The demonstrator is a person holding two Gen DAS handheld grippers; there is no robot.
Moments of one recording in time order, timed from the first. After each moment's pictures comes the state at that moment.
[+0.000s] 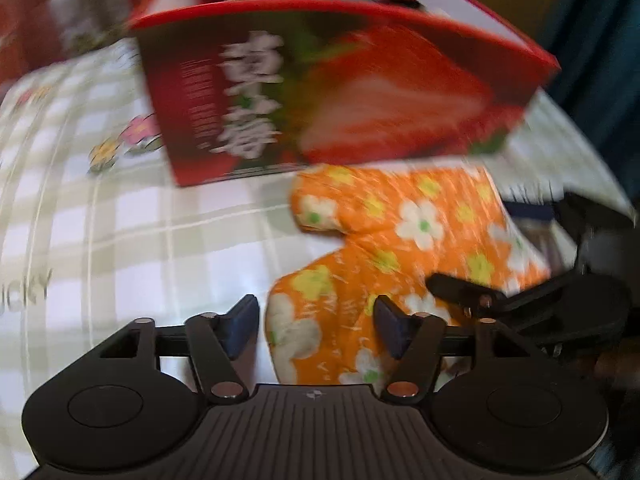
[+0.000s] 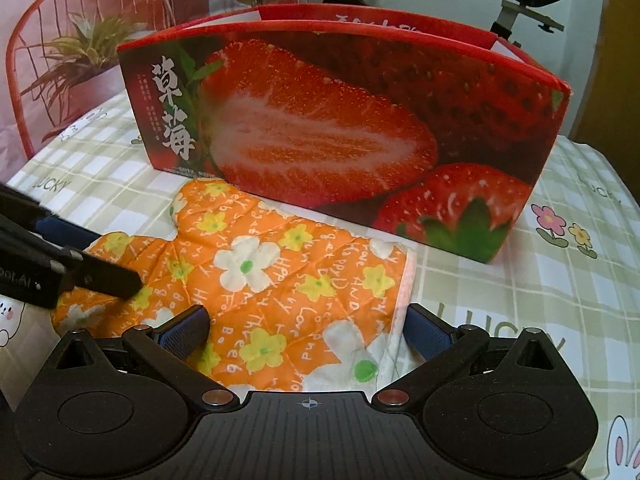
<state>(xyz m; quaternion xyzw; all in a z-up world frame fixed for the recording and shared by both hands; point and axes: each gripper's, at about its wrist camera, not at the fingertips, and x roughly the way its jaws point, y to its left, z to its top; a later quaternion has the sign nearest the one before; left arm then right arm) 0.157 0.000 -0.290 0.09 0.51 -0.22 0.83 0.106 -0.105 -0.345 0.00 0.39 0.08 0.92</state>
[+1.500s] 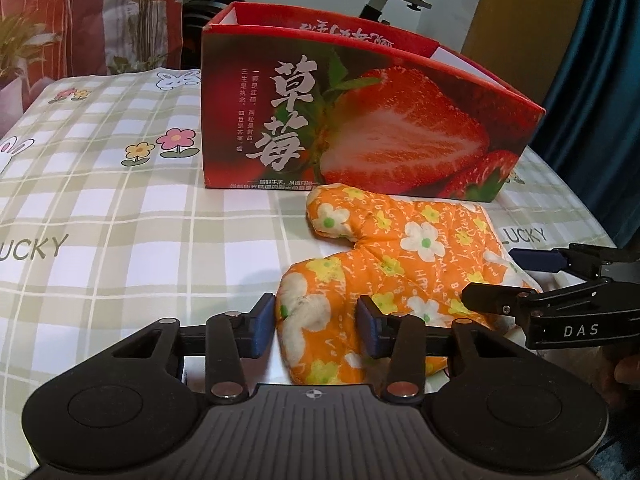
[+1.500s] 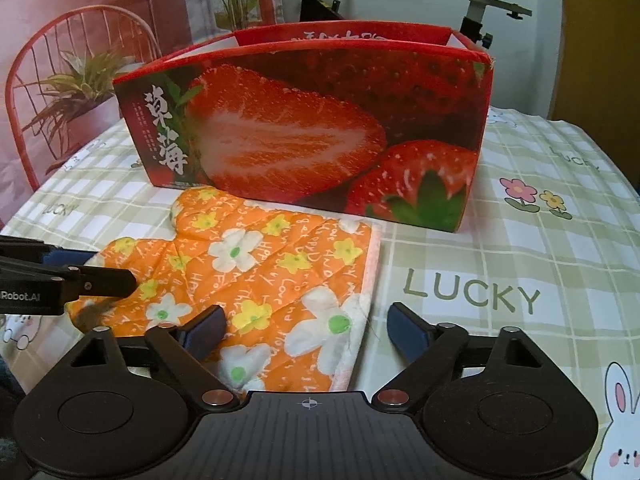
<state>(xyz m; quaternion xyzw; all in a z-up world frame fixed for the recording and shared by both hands) 0.111 0.033 -0.302 0.00 0.41 -0.19 0.89 0.071 -0.120 -0.338 0.05 0.38 0.07 0.92</state>
